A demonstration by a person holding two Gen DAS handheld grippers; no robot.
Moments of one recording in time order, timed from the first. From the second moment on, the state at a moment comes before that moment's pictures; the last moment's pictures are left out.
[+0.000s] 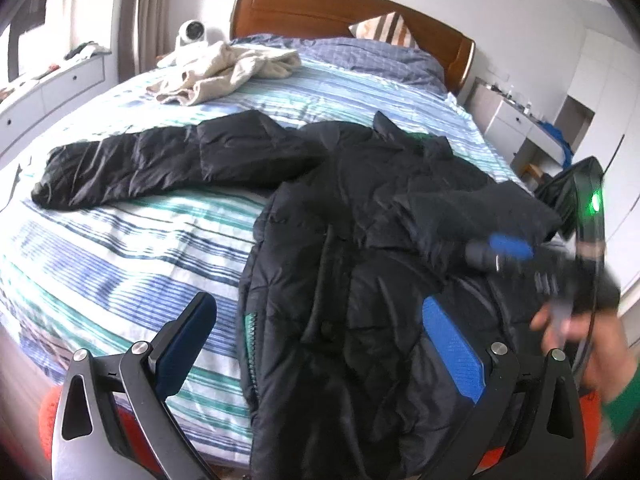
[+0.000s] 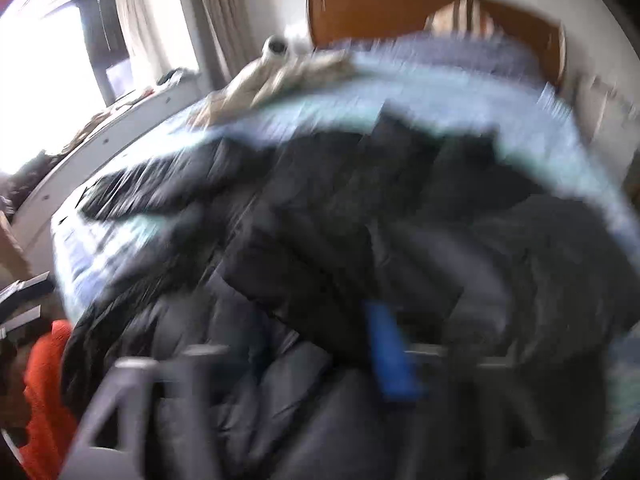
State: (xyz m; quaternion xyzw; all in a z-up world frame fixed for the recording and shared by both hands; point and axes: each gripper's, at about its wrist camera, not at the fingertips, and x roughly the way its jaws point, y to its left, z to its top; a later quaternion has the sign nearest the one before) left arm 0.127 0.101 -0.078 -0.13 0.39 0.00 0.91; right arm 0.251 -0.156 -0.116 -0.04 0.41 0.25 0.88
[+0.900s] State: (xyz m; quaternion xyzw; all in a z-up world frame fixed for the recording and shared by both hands) left arm 0.351 0.024 -0.058 -0.06 0.41 -0.09 0.91; right arm 0.099 -0.307 -0.060 0.03 0.31 0.15 0.94
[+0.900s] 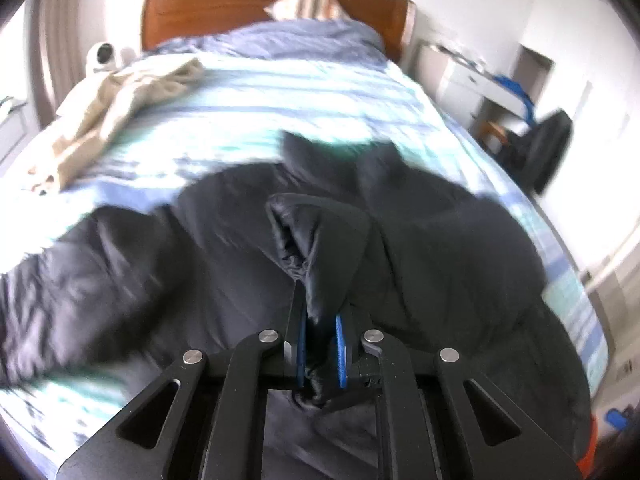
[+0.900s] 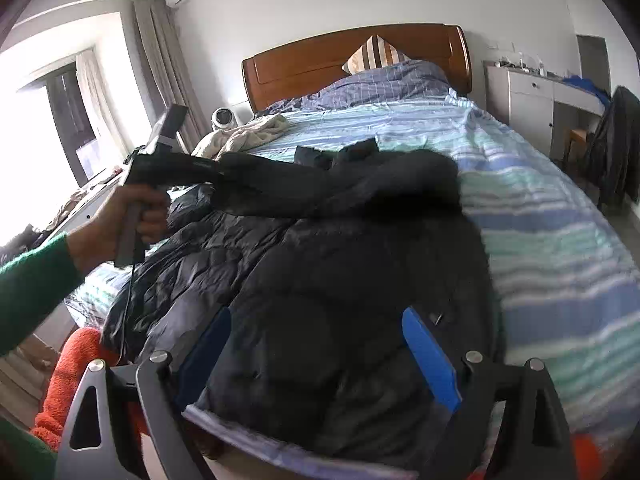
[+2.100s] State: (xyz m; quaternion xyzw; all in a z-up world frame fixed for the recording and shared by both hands) left arm 0.372 0.083 -0.169 -0.10 0.43 -0.03 0.90; right arm 0.522 -0.386 -0.147 0.19 0.49 0.06 0.85
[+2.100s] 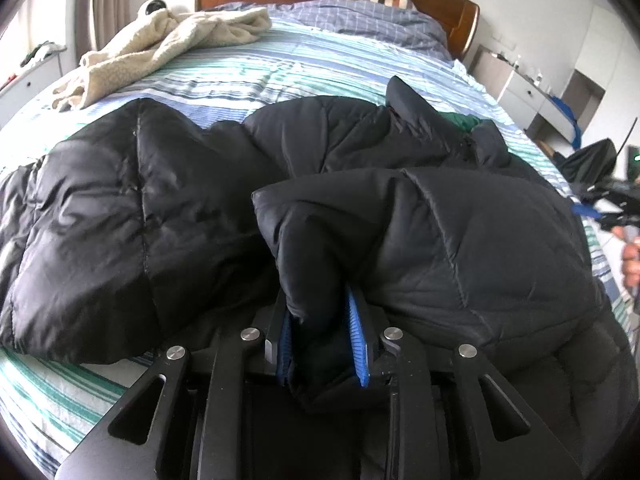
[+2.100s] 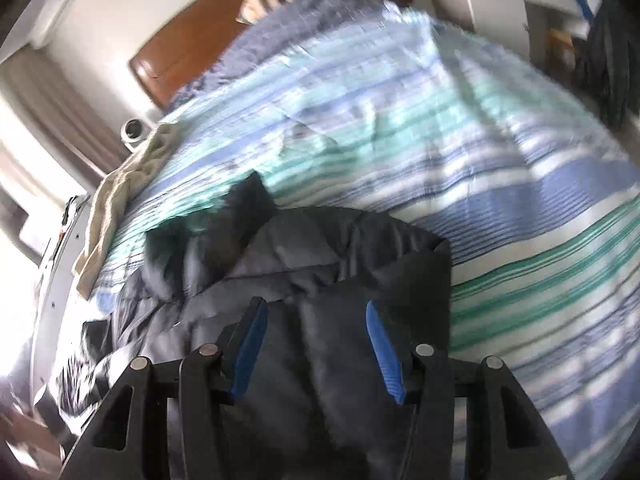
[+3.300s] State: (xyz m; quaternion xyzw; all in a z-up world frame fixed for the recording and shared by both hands) left arm 0.238 0.164 -0.053 -0.03 0.41 0.05 0.91; right arm 0.131 -0.330 -0.073 0.10 0.35 0.07 0.93
